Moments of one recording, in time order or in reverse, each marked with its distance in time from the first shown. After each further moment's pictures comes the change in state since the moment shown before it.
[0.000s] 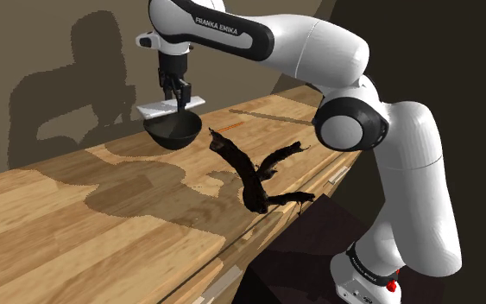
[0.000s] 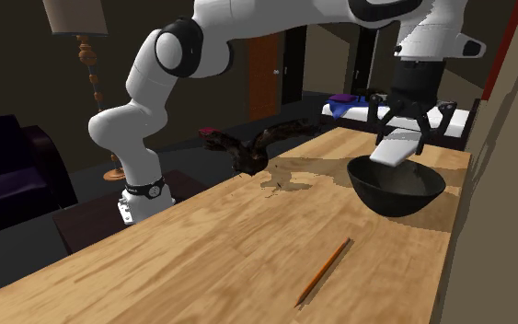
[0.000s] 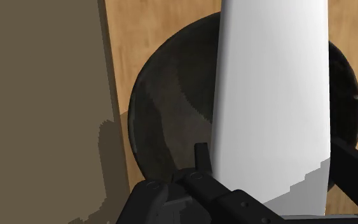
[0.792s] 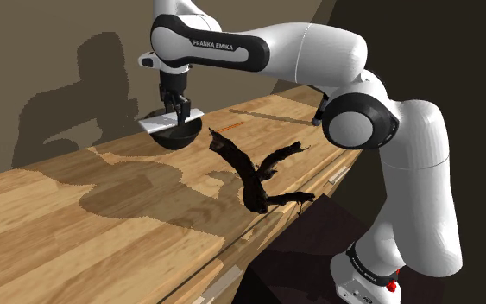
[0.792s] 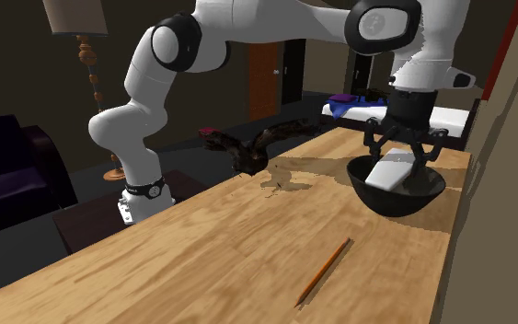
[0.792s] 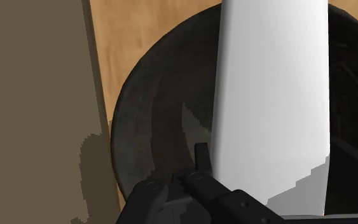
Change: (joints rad) arm 0.011 -0.047 -0.001 -0.206 -0.003 0.159 -0.003
